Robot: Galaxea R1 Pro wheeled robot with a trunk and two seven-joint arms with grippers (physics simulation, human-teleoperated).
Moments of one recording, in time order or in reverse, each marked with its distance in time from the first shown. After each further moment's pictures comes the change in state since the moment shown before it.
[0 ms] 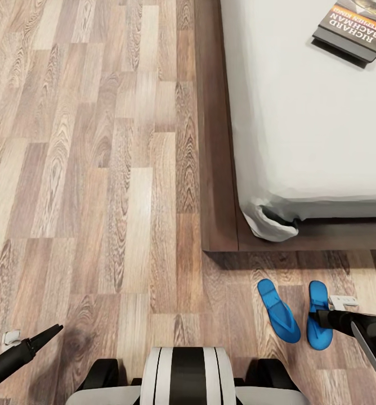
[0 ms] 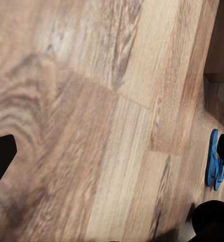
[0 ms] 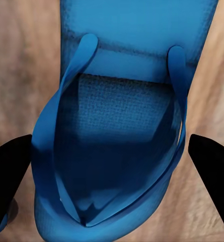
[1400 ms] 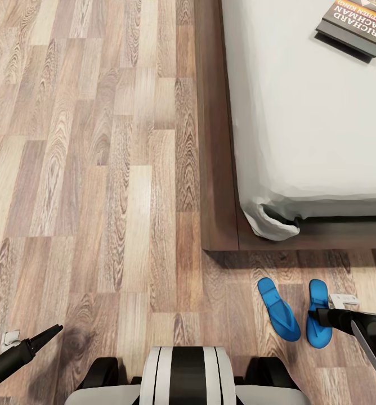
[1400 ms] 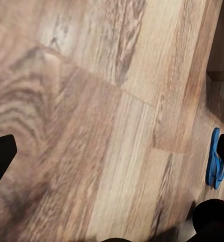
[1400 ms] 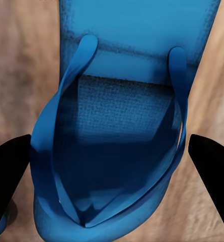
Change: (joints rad) left arm 0.001 0.001 -0.001 0.001 0.002 0.000 0.000; right arm -0.001 -0.001 0.001 -0.011 -0.007 0.002 -0.003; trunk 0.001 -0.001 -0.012
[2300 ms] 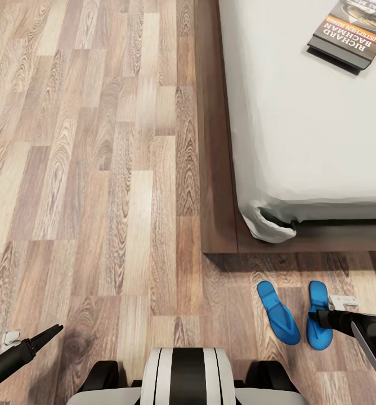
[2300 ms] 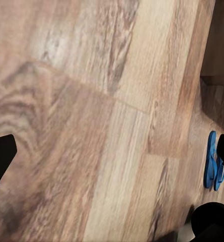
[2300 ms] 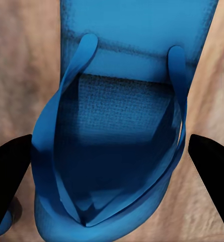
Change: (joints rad) left arm -0.001 -0.001 0.000 0.001 -0.002 0.000 0.002; right arm 0.001 0.001 -0.001 0.011 0.007 -0.002 0.003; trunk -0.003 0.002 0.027
